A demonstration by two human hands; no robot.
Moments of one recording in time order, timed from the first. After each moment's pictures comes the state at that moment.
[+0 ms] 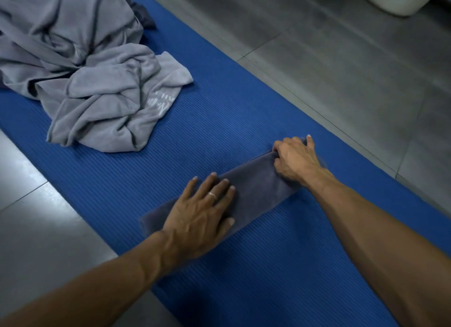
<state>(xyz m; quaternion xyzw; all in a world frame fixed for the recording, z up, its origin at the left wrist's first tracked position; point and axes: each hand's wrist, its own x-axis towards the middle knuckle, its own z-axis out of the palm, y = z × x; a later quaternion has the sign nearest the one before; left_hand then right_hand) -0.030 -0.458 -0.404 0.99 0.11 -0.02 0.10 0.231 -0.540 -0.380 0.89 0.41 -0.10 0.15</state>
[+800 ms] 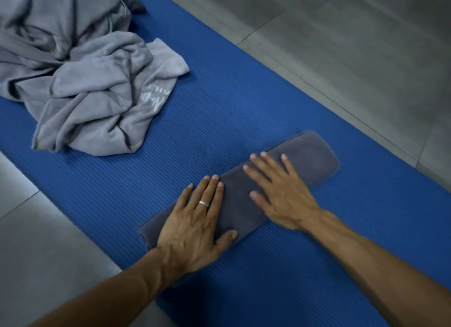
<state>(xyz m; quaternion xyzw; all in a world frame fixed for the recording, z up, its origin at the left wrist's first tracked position) -0.039 -0.460 -0.440 0.98 0.15 -0.04 0.09 0.168 -0.589 -0.420 0.81 0.58 -0.11 0.06</state>
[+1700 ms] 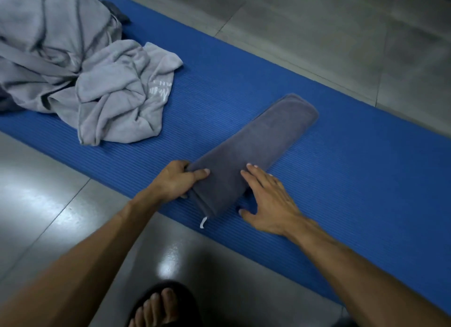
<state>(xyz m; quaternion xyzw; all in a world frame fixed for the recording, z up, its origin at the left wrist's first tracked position) -0.093 -0.381 -0.380 0.75 0.34 -0.13 0.54 -0.013 -0.608 -0.384 0.88 0.42 -0.20 -0.08</state>
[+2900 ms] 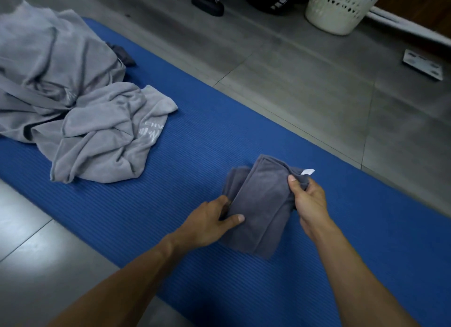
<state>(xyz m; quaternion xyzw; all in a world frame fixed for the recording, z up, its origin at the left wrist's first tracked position) -0.012 -0.442 -0.403 0.87 0.12 -0.05 0.48 0.131 -0.612 -0.340 0.77 -0.04 -0.19 -0.61</state>
